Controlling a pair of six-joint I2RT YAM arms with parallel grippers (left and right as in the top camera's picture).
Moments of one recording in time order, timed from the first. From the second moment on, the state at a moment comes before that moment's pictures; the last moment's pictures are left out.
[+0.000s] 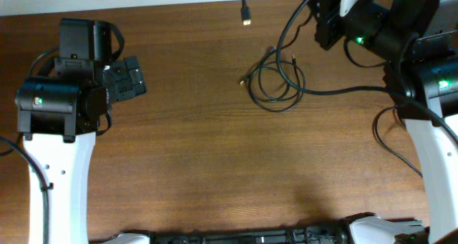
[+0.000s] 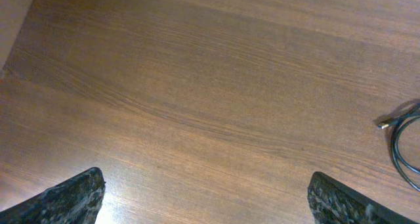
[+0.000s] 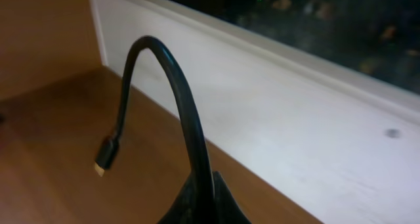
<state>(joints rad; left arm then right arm) -0.14 1.45 1.87 -1.41 -0.30 -0.31 0.18 1.41 1.83 -0.67 -0.50 -0.24</state>
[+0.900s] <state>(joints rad) -0.14 1.45 1.87 -1.41 -0.30 -0.31 0.50 1.42 1.83 -0.49 0.58 -0.21</state>
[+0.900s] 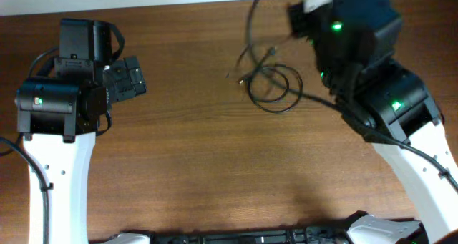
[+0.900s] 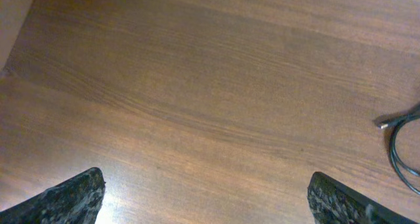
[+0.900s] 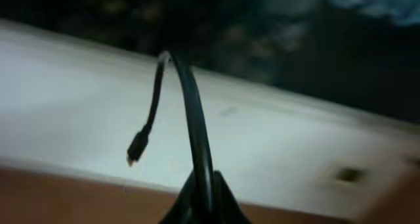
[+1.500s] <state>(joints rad) -0.14 1.45 1.87 -1.41 -0.30 -0.31 -0.55 1.86 1.83 -0.53 0.66 0.03</state>
